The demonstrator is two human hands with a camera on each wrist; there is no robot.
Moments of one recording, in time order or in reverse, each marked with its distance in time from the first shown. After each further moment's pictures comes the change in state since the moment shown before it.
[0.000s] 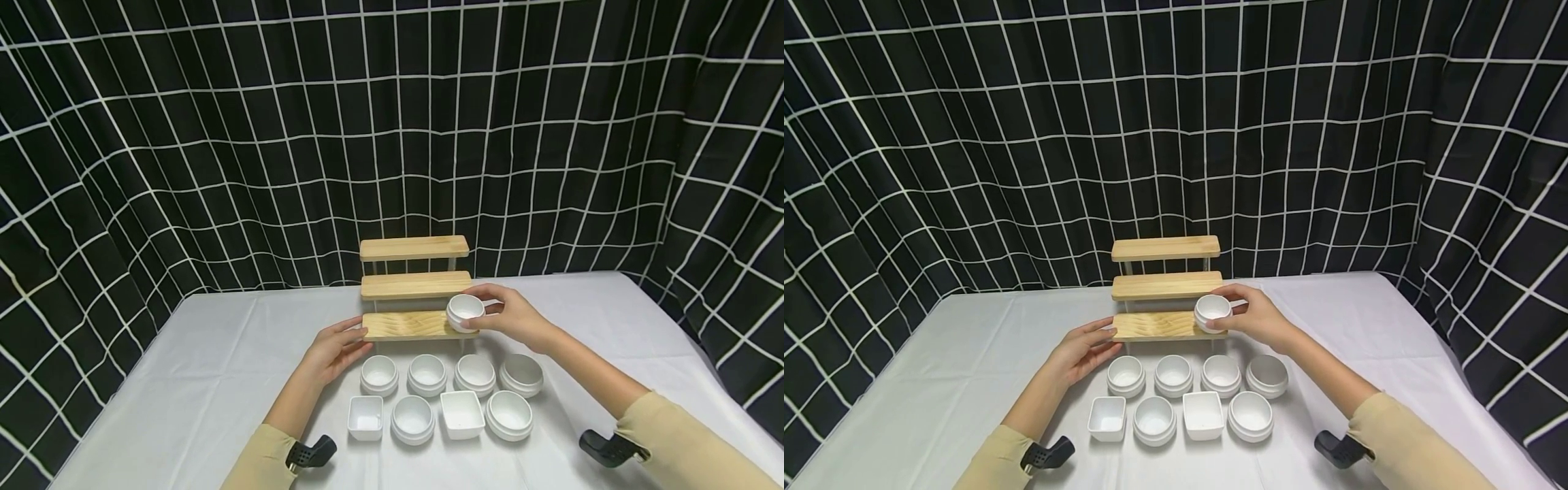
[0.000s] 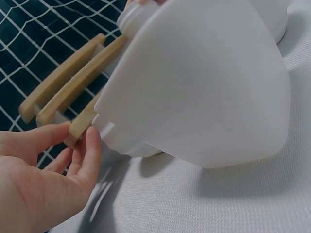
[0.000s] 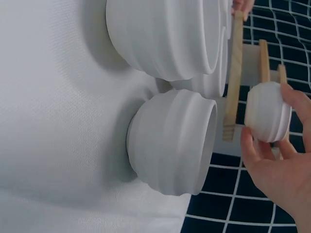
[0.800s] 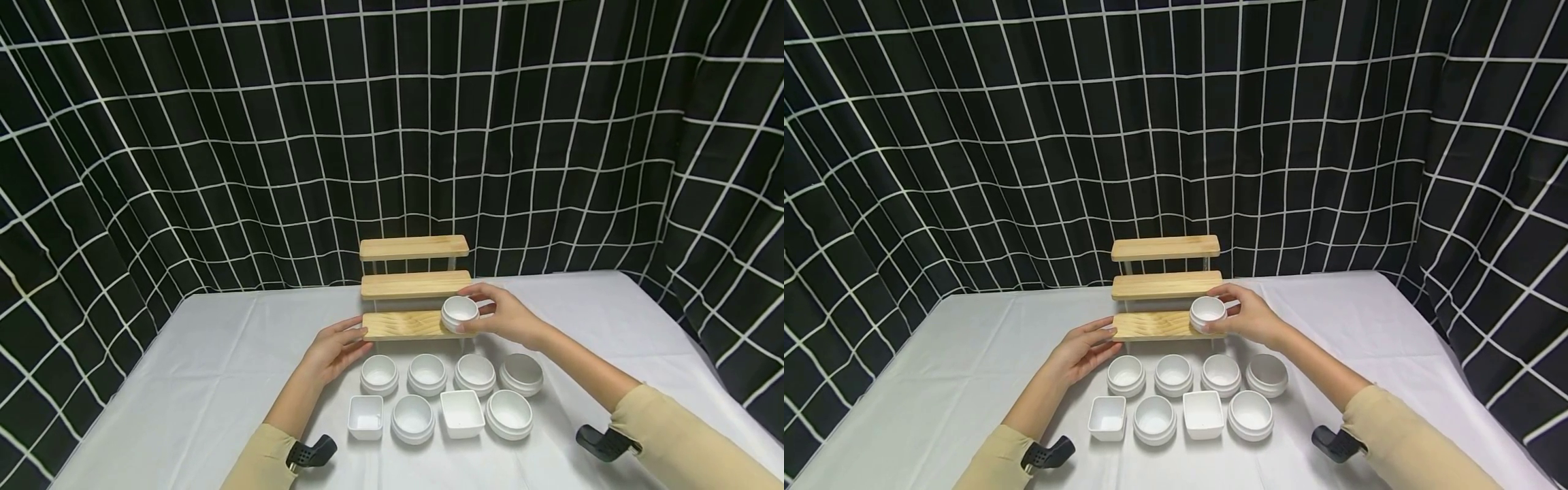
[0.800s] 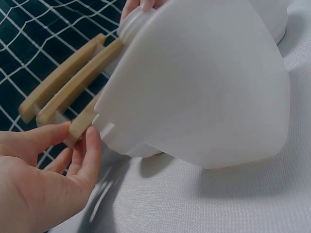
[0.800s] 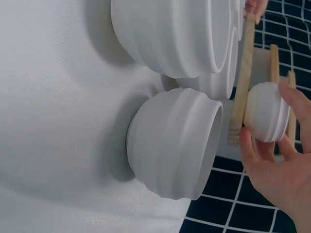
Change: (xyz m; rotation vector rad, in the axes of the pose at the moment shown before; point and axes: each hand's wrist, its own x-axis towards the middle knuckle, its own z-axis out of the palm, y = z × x) left_hand 0.000 0.000 0.000 0.004 0.001 0.002; right_hand 0.008 0.001 0.006 -0.059 -0.030 -0.022
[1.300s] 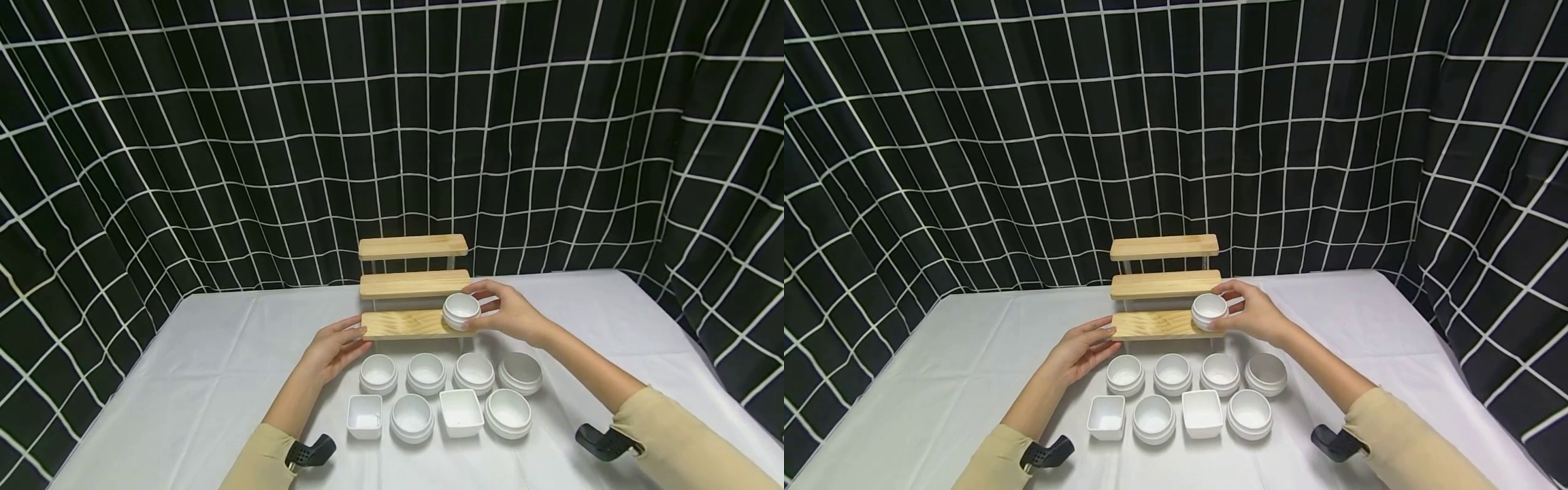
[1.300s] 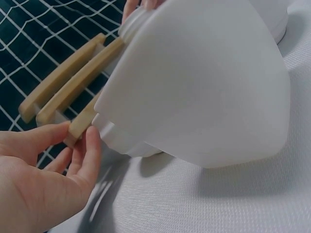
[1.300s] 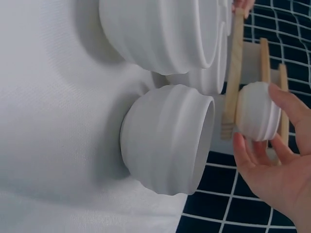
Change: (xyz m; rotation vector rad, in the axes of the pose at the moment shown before) left_hand -0.002 0.001 0.001 0.000 0.003 0.002; right_hand -0.003 0.002 -0.008 -0.019 0.031 -0.028
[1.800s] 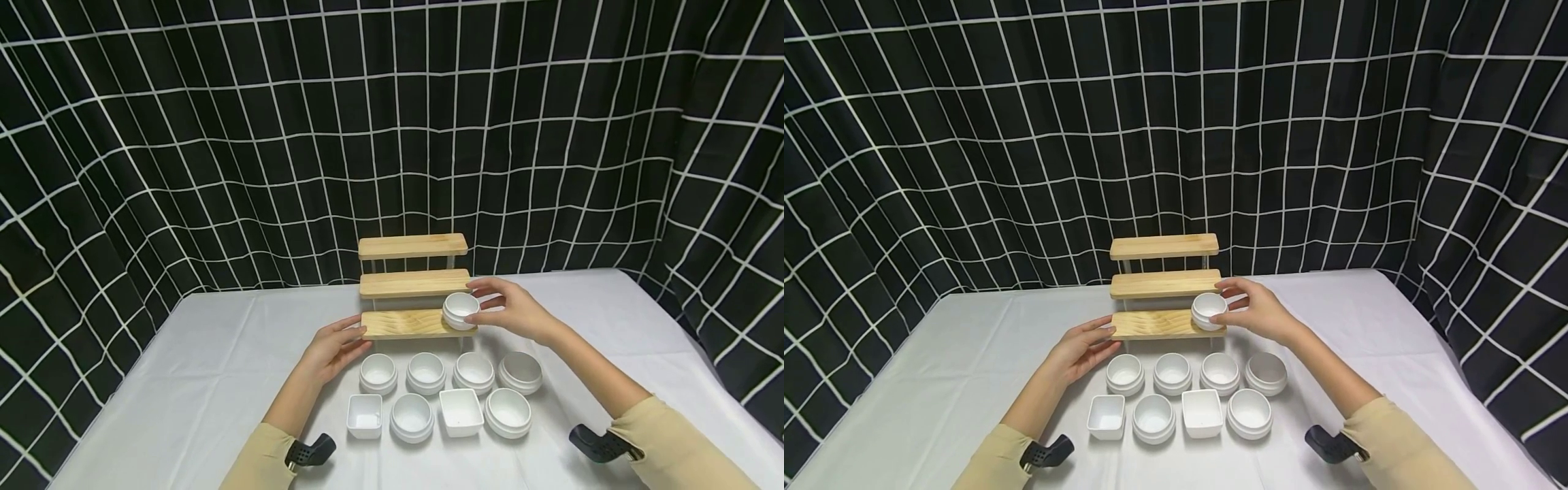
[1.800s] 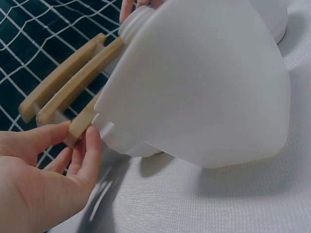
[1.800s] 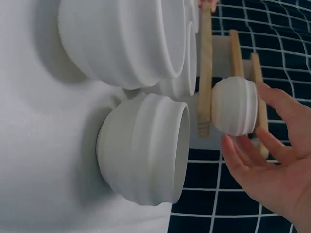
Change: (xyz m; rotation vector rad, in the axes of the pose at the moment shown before) left_hand 0.001 -0.001 -0.001 -0.002 -0.006 0.000; right_hand -0.007 -0.007 -0.007 -0.048 0.009 -0.057
